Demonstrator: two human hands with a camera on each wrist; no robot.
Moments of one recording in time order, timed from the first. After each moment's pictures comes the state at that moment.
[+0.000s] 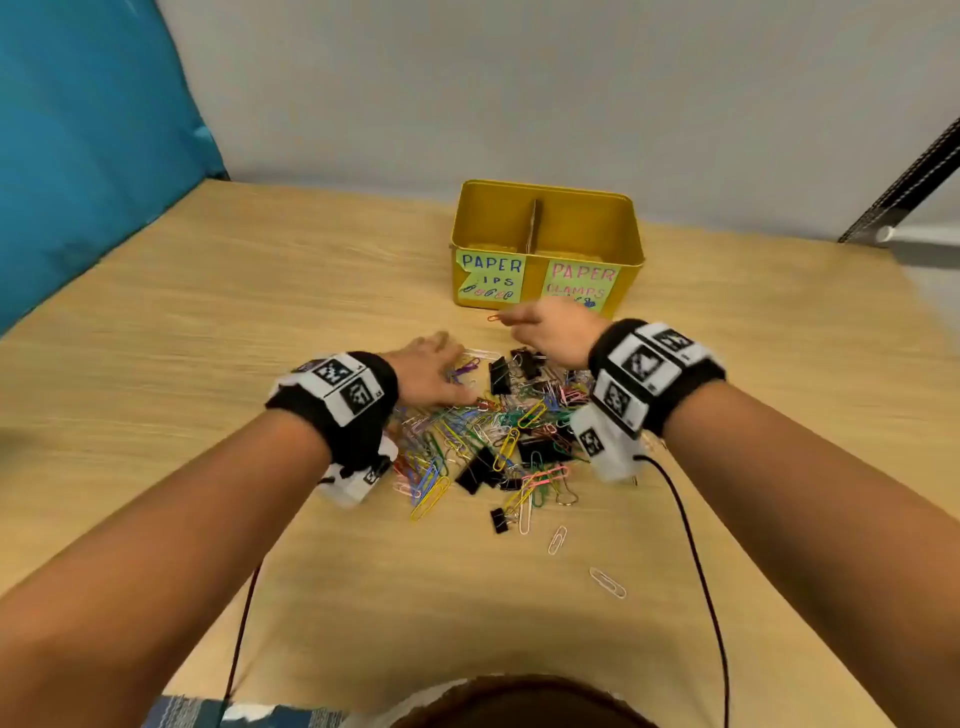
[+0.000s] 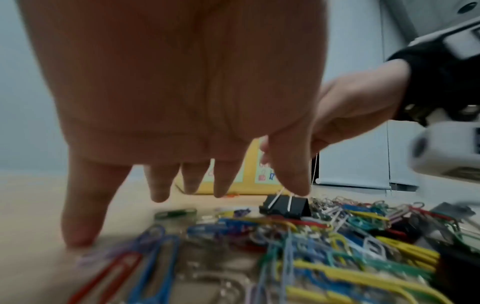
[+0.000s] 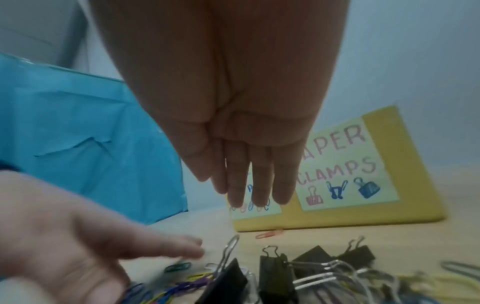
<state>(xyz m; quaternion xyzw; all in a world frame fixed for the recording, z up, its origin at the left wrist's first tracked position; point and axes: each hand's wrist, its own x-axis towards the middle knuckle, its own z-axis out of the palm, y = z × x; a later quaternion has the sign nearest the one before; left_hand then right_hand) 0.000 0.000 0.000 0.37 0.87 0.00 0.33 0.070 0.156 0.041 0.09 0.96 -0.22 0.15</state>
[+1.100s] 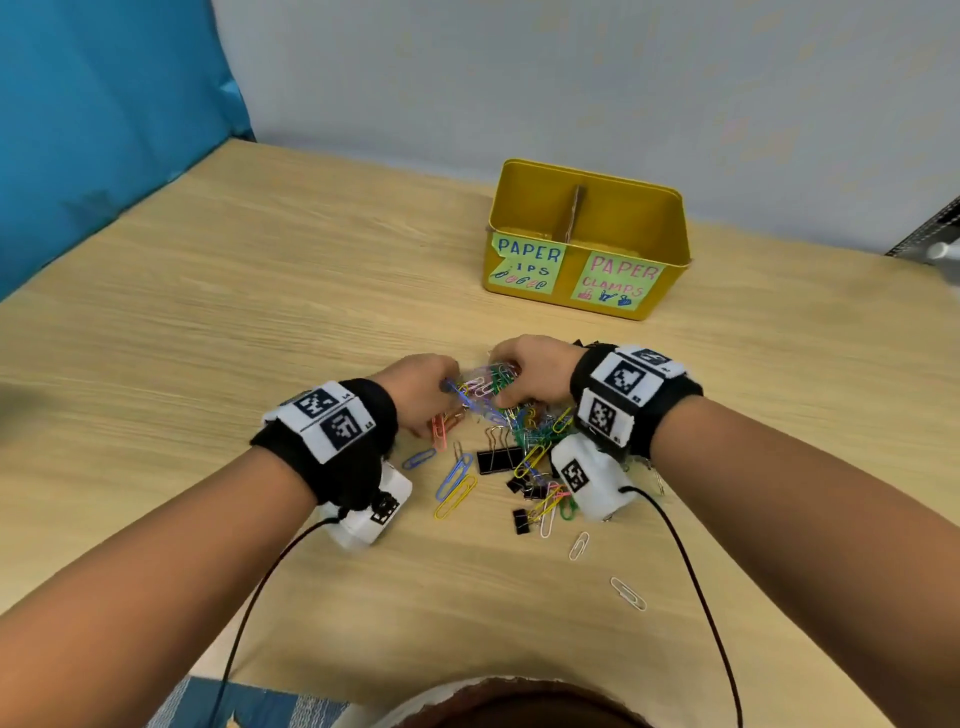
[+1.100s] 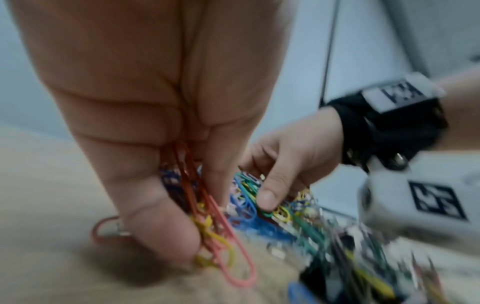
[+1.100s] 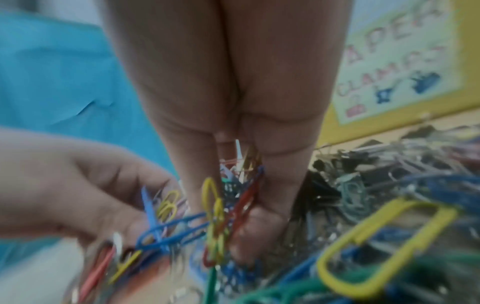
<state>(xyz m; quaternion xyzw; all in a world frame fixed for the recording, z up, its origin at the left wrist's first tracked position) 0.016 -0.032 -0.017 0.26 0.87 0.22 0.36 0.061 0.120 0.007 0.07 0.93 -0.25 0.28</state>
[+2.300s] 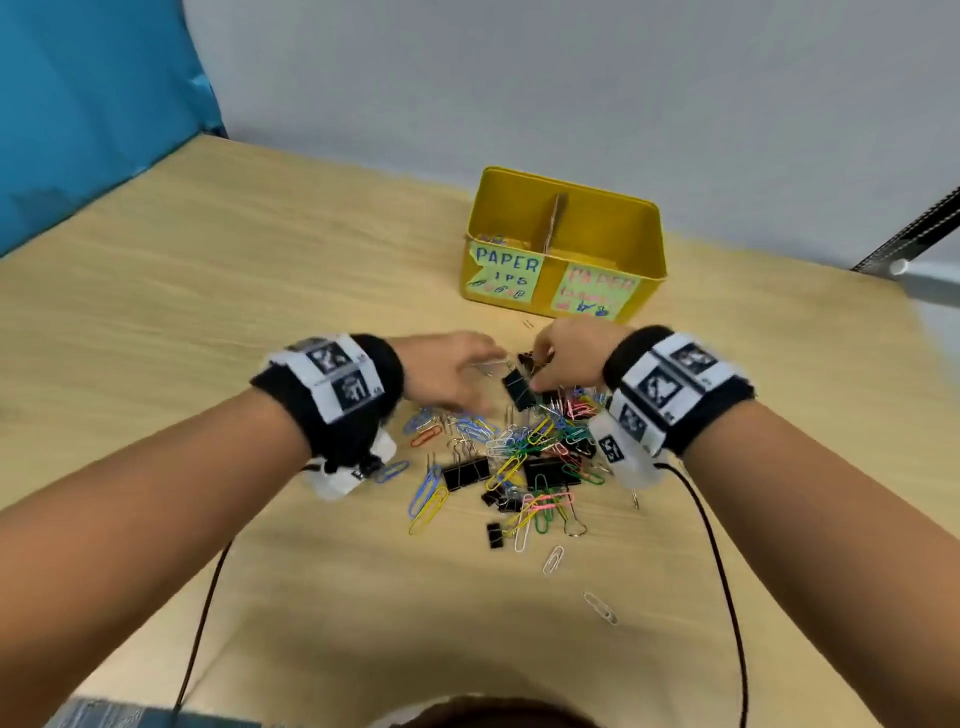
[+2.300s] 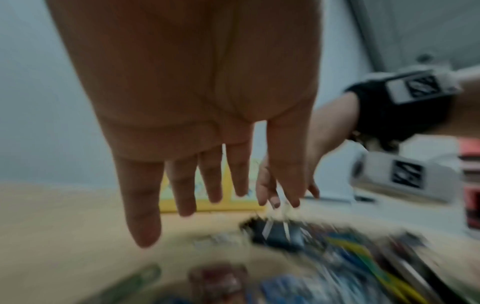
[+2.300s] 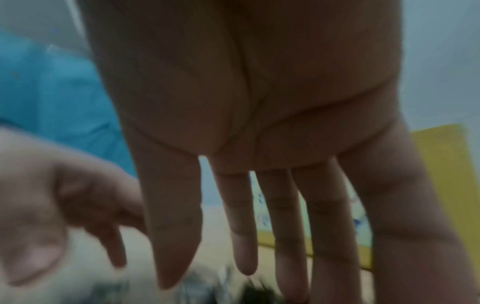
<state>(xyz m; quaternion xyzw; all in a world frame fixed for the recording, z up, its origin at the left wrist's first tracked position) 0.002 0.004 0.017 0.40 0.82 0.12 0.38 0.066 0.158 0.043 0.11 0.95 -0.05 0.28</state>
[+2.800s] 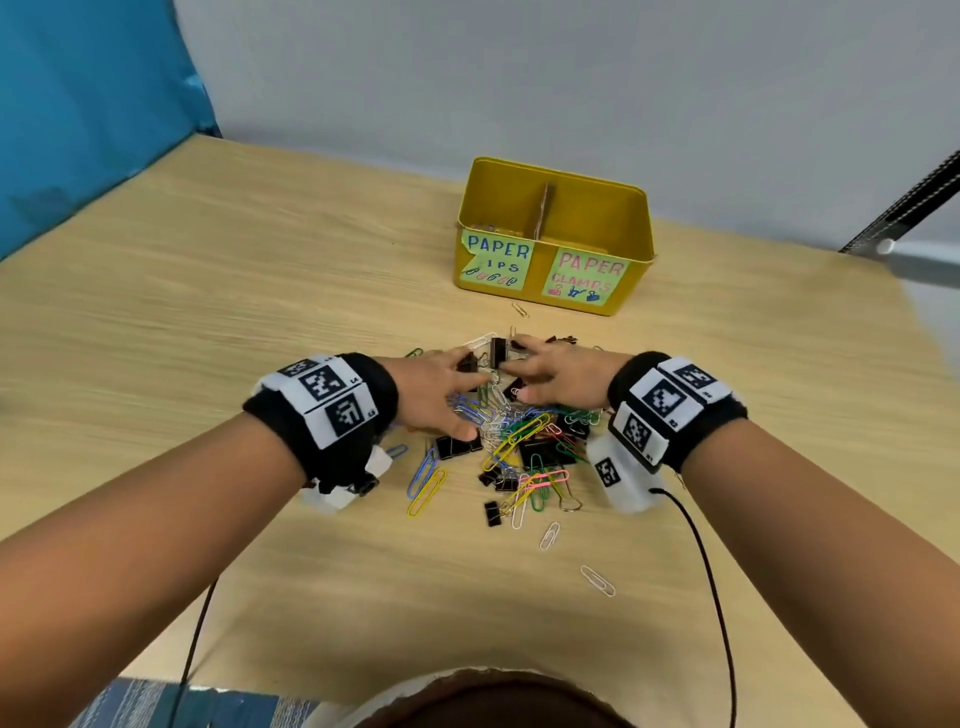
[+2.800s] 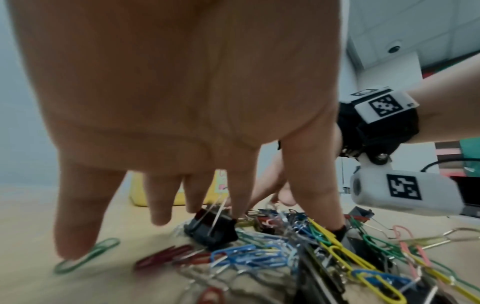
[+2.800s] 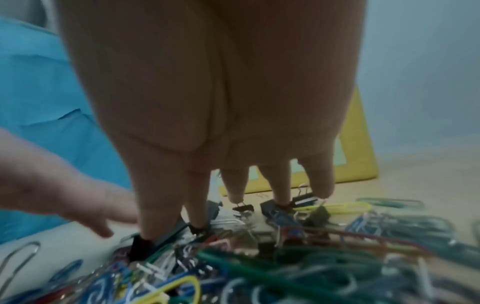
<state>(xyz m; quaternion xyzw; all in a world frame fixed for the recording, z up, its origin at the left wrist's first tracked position) 0.025 -0.009 0.007 0.44 0.82 -0.04 0.37 0.092 0.166 0.010 0.03 0.93 -0.11 0.34</state>
